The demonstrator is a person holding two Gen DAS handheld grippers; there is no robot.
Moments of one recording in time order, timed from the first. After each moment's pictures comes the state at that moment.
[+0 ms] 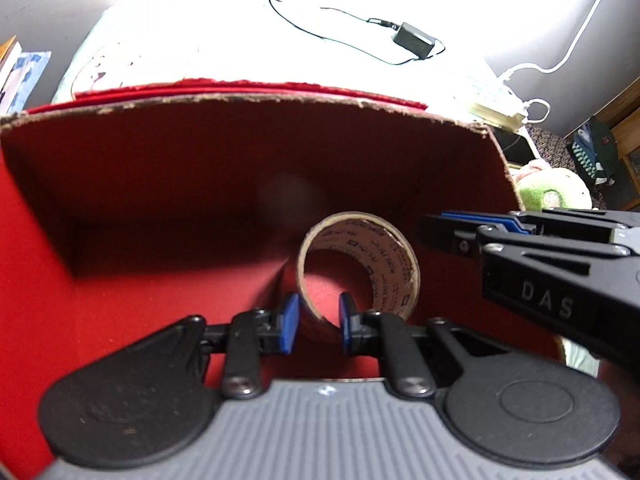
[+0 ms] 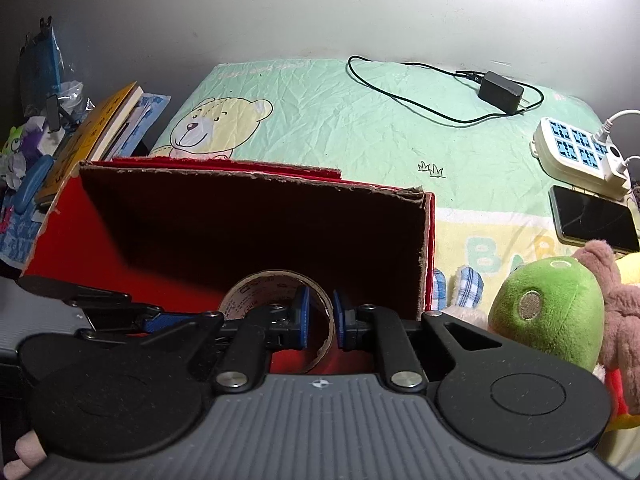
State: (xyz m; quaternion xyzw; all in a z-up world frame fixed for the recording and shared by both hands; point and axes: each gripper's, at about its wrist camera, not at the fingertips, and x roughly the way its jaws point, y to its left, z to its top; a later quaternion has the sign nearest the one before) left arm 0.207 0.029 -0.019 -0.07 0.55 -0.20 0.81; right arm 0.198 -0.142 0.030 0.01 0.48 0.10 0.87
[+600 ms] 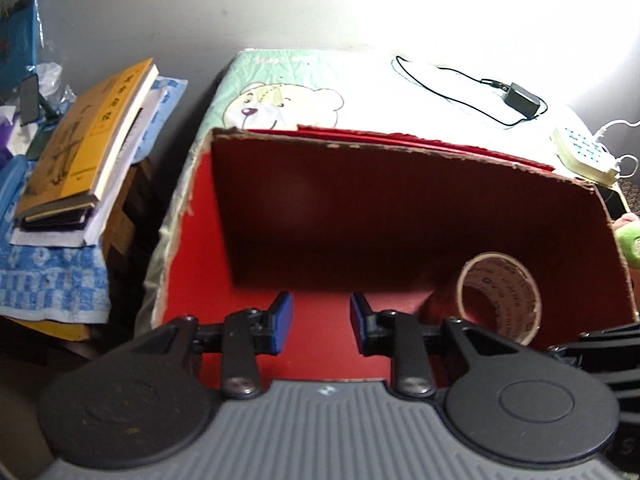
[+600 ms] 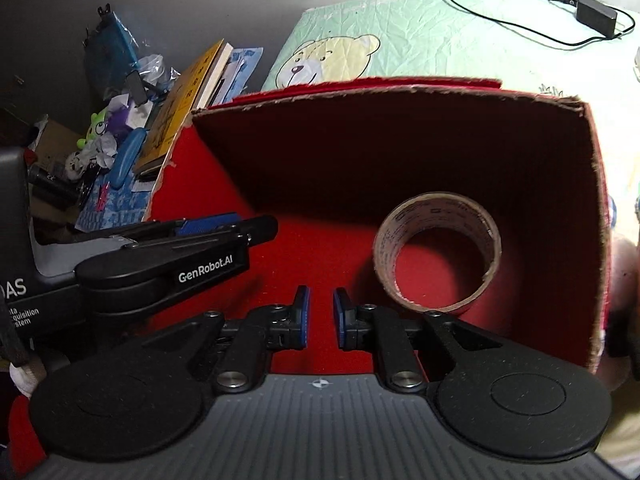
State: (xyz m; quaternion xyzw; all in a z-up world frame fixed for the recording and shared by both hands) left arm 0.192 0.084 0.002 -0.02 0.50 -0.04 0.87; right arm 0.187 -0.087 0.012 0.11 0.57 0.22 0.79
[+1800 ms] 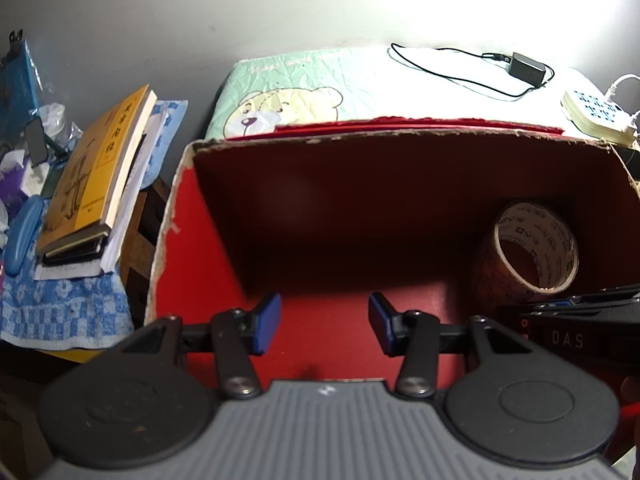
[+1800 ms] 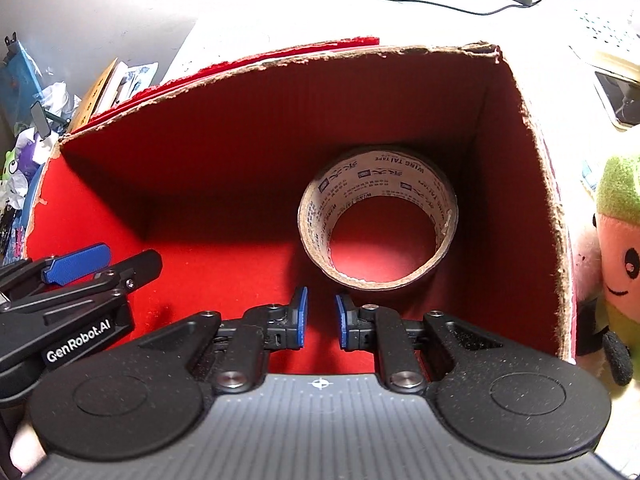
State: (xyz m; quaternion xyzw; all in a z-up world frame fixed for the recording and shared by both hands) left arm 0.194 0.059 -0.005 0.06 0.49 -0.02 0.87; right arm 0.215 -0.104 -0.030 0.10 0.57 0.09 0.81
